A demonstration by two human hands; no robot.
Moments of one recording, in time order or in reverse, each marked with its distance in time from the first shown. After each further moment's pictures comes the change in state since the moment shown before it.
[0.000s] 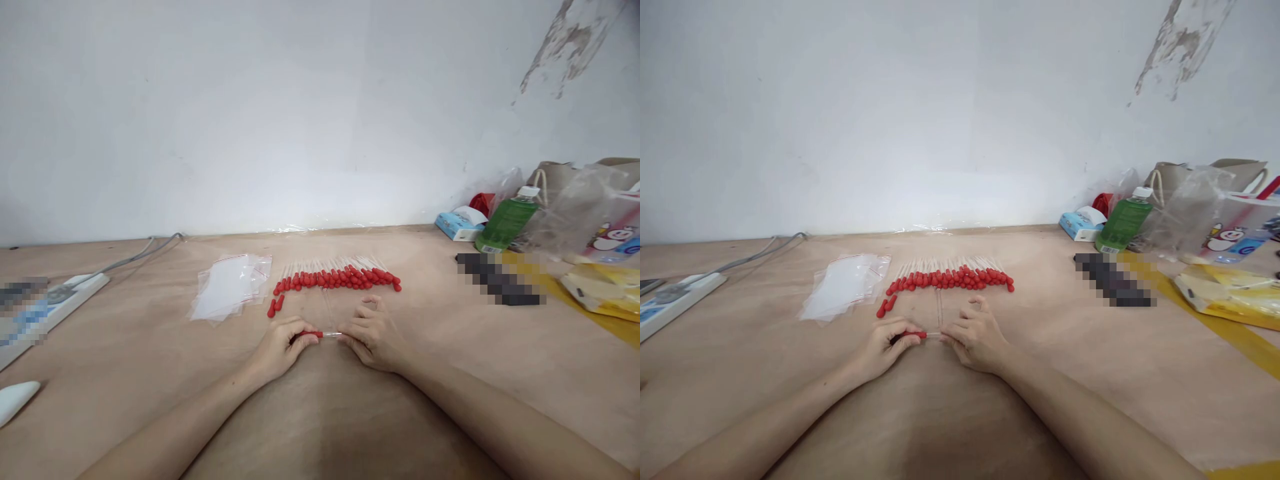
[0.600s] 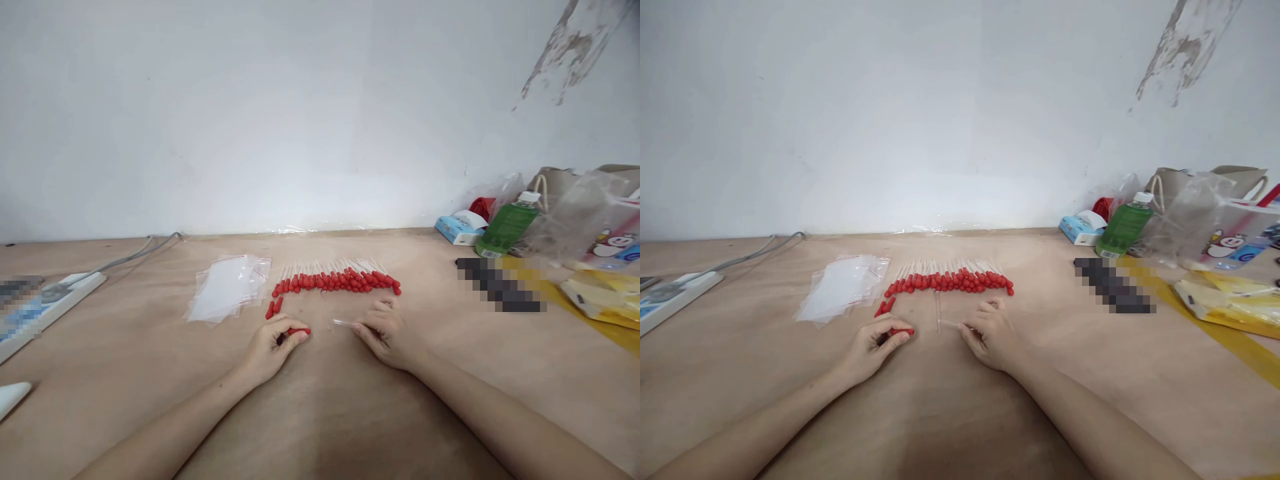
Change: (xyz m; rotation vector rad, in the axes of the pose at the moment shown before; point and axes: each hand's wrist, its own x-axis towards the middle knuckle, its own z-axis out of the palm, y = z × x) left_hand -0.007 -0.010 -0.004 -0.087 0.134 -0.081; right_hand -0.009 0.014 -0.011 0.072 -0.061 0.197
